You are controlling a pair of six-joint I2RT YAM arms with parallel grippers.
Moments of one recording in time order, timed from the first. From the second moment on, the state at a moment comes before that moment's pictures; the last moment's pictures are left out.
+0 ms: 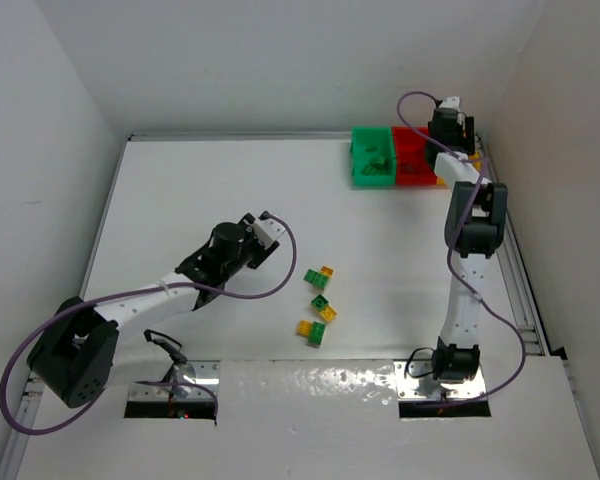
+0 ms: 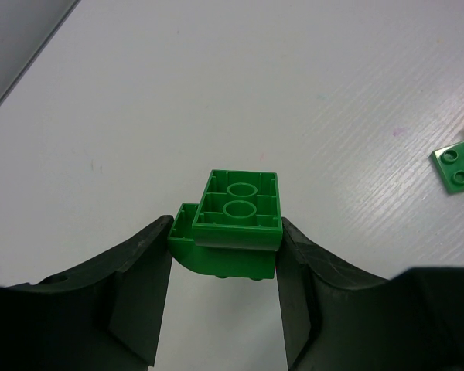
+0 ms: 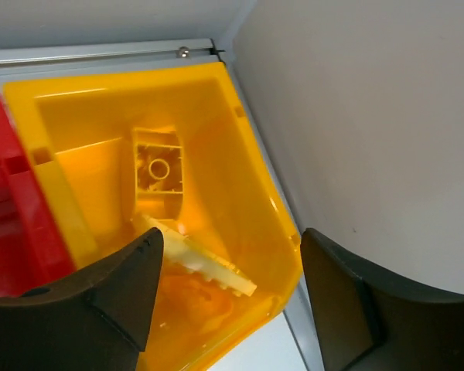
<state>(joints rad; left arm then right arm) -0.60 1.21 0.54 0.24 -0.11 0.40 -0.08 2.41 1.90 0.05 0.61 -0.32</state>
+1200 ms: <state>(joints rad) -0.59 1.17 0.78 0.05 0.62 0.51 0.33 1.41 0.98 -0.13 -0.83 -0.40</state>
